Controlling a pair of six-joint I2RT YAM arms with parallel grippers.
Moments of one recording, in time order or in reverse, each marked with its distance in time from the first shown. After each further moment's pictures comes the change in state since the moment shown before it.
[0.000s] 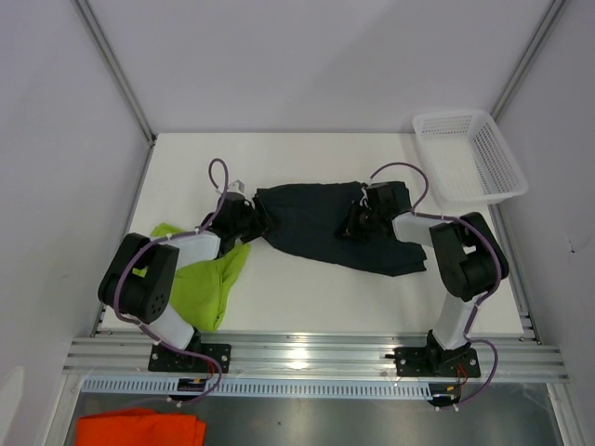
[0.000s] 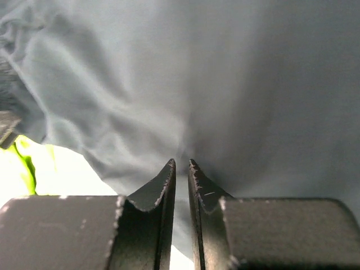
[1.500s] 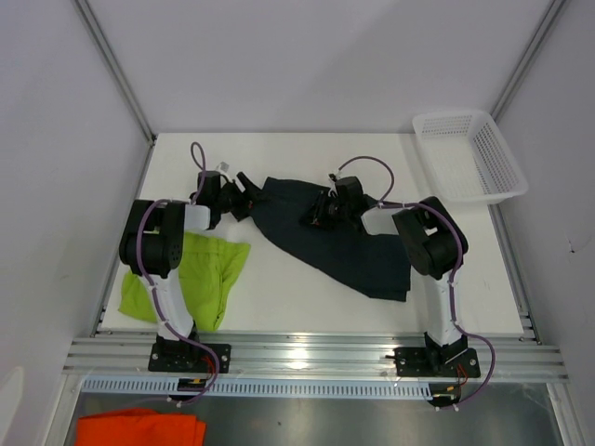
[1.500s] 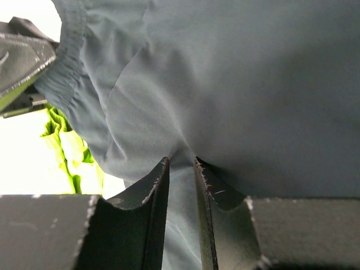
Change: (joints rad) left arm 0.253 0.353 0.248 0.153 0.394 -0.076; right arm 0.135 0.285 0.237 0.253 -0.057 0.141
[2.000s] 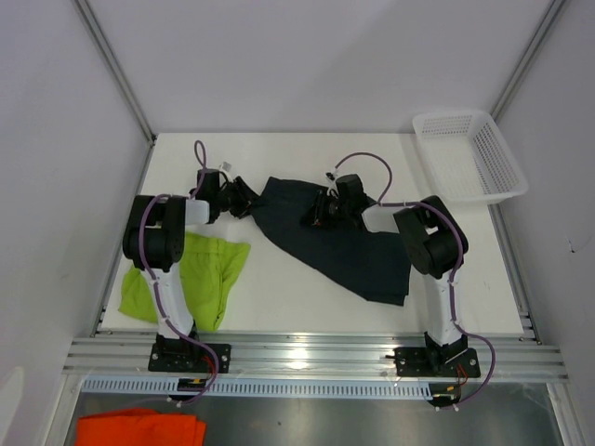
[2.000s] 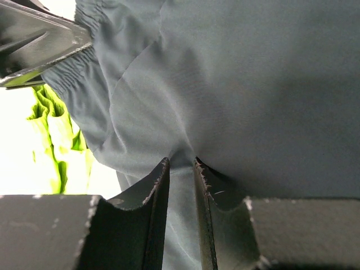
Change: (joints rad) left arm 0.025 0.072 0.093 -0.098 0.087 0.072; right arm -0.017 0.006 0.028 -0.049 -0.046 -0.118
